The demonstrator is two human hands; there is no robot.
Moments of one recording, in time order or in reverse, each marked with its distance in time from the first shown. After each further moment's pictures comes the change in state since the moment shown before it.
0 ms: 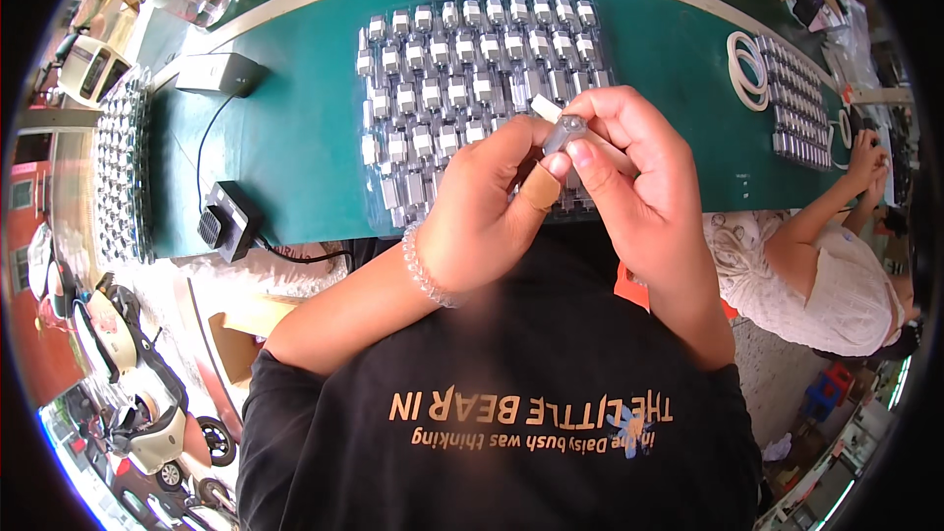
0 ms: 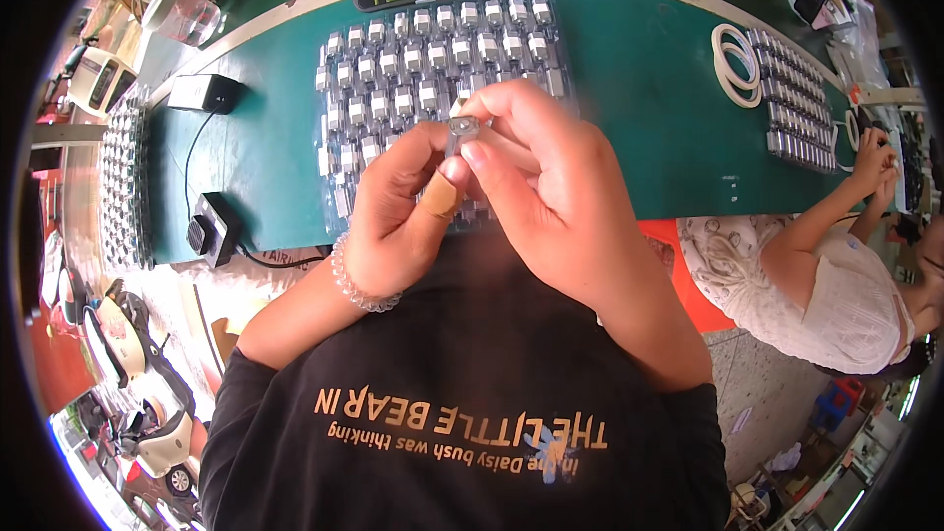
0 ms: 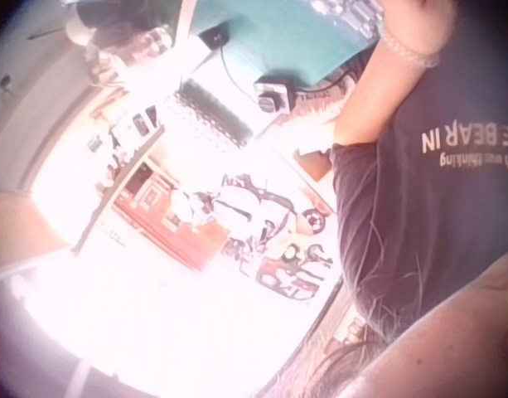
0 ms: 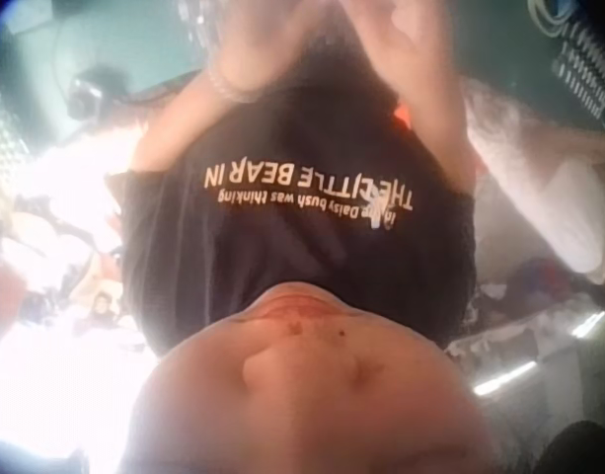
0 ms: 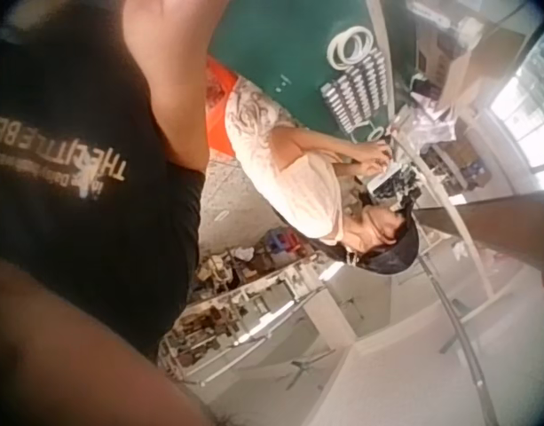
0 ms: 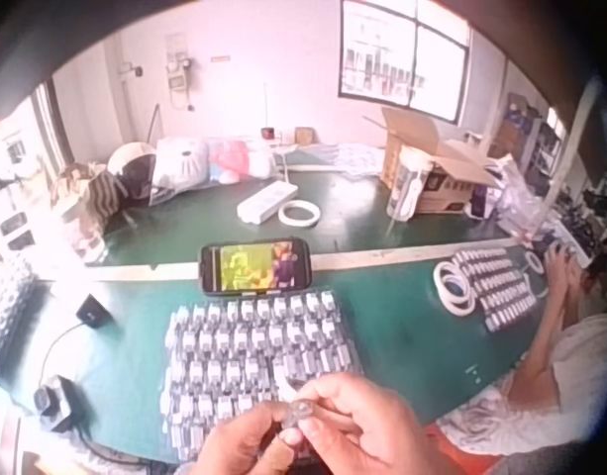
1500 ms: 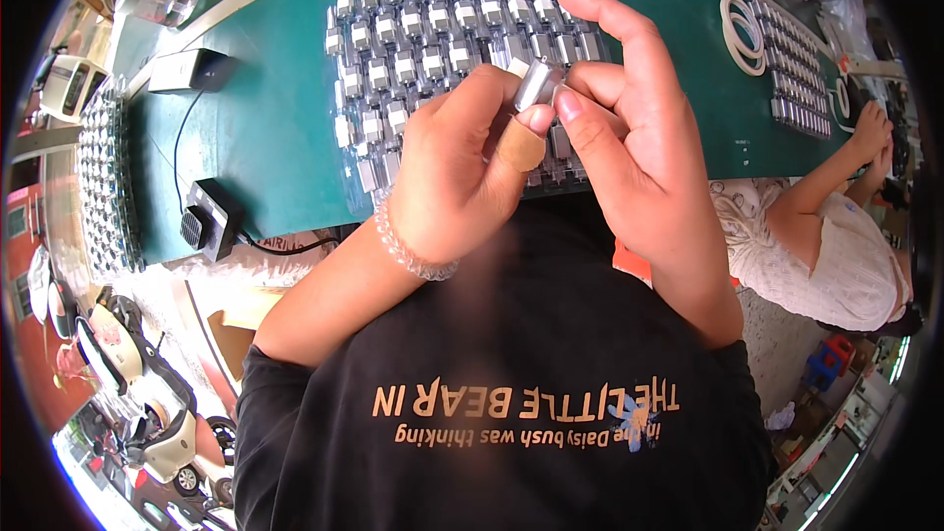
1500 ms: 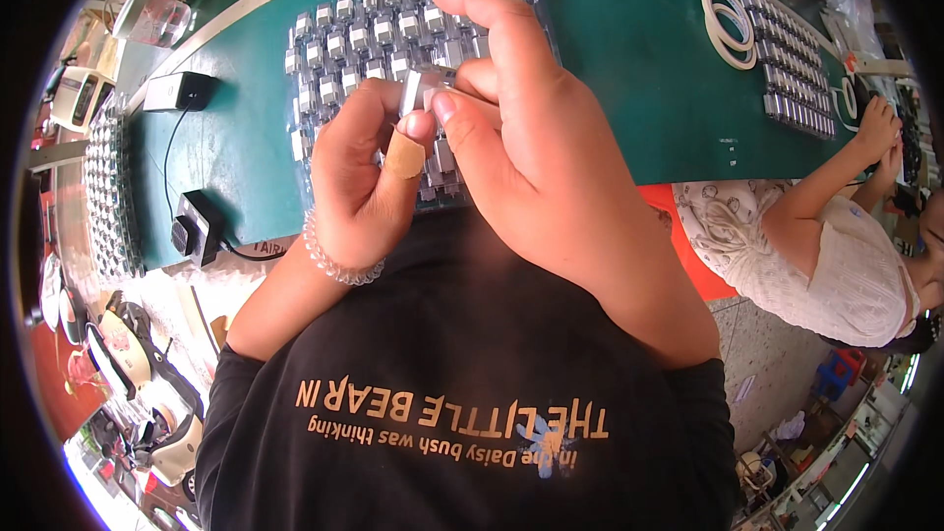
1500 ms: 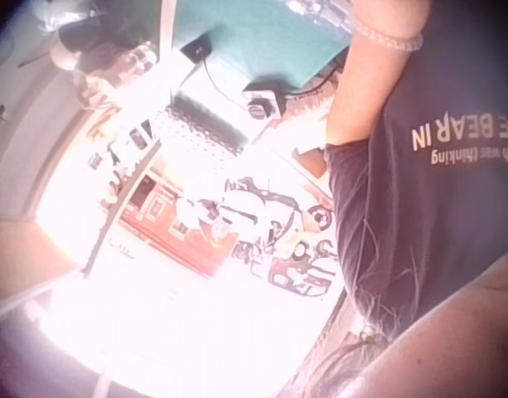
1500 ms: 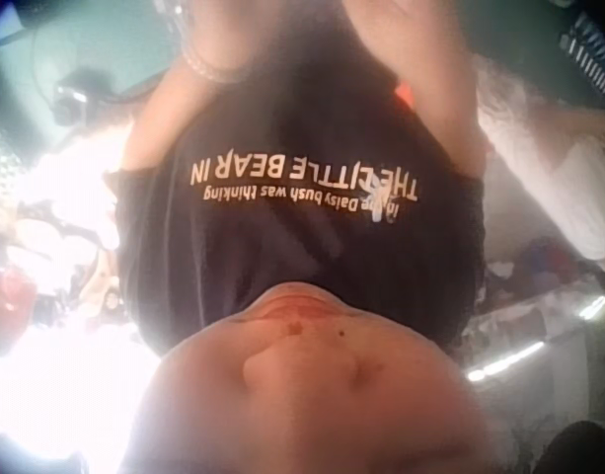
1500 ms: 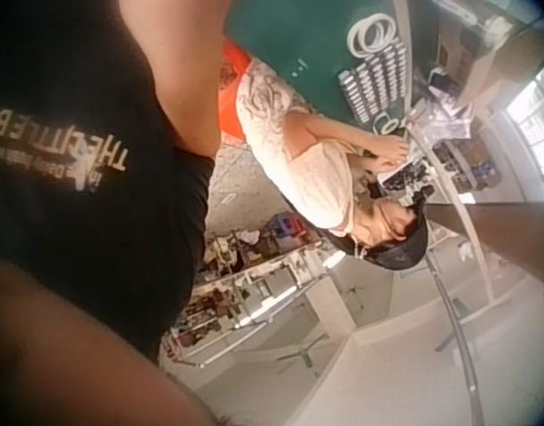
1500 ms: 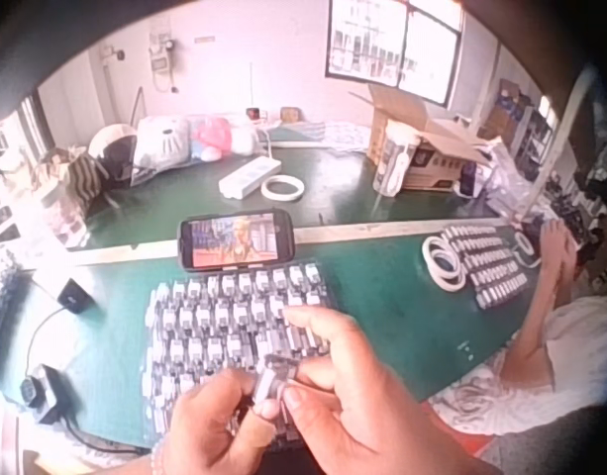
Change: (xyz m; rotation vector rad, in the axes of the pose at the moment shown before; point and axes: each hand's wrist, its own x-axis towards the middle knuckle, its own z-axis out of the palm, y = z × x) left_hand 0.011 0.007 -0.007 0.336 0.053 0.228; right_hand 0.002 -0.005 0.000 -0.161 -0.011 -0.009
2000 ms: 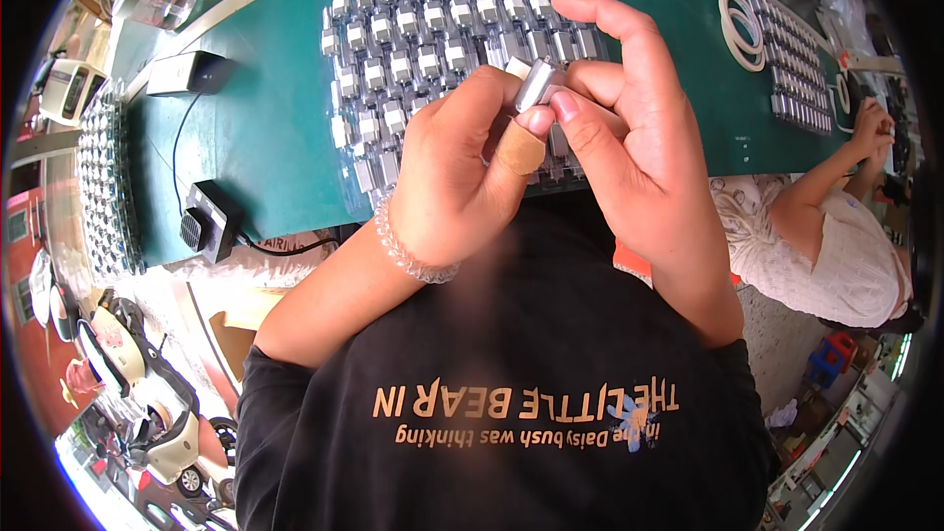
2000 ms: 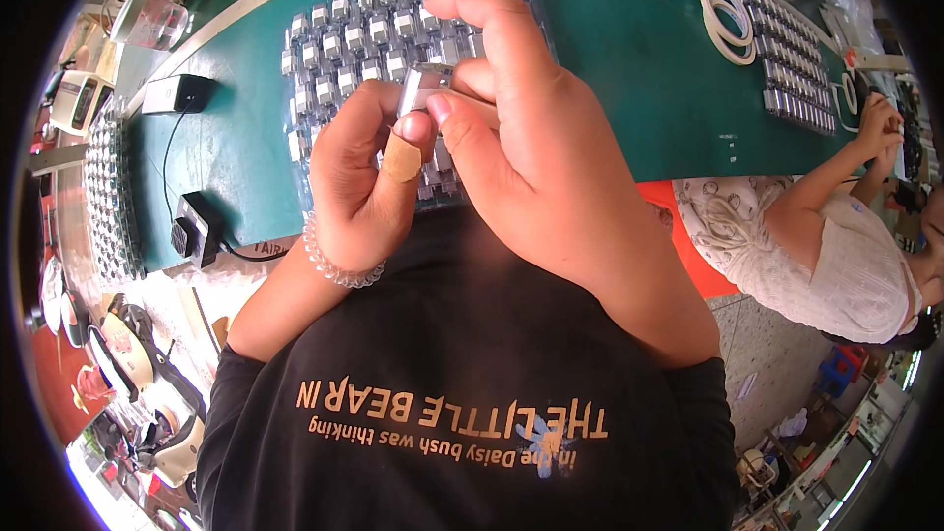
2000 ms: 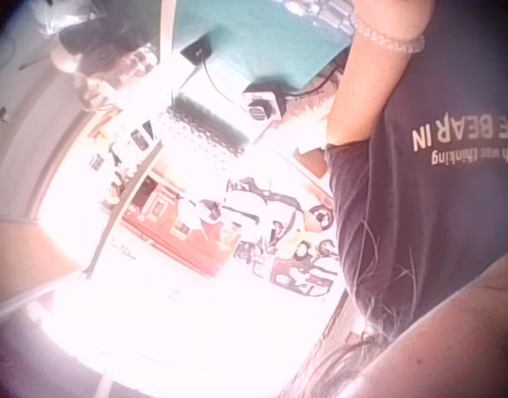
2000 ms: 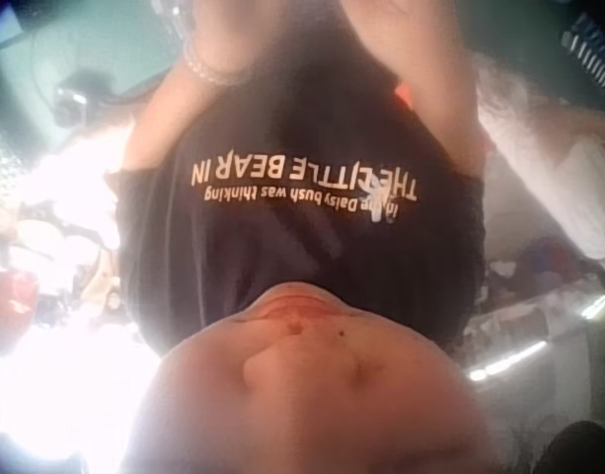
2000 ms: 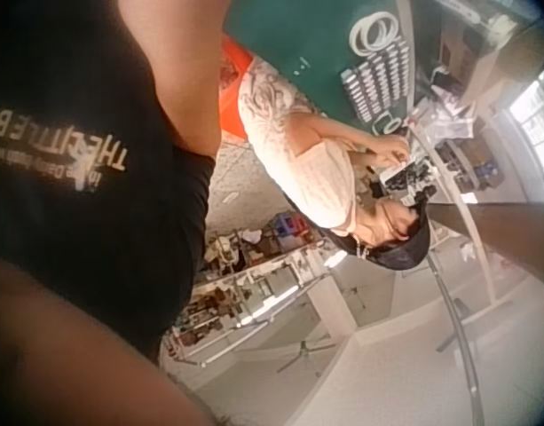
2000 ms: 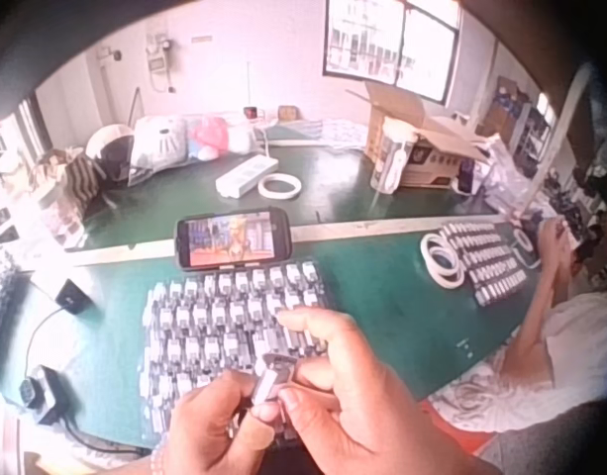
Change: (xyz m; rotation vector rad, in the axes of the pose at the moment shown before) left_hand -0.003 -0.001 0.004 -0.085 -0.018 -0.037; right_hand -0.001 -0.004 -0.003 -0.010 -0.017 0.061
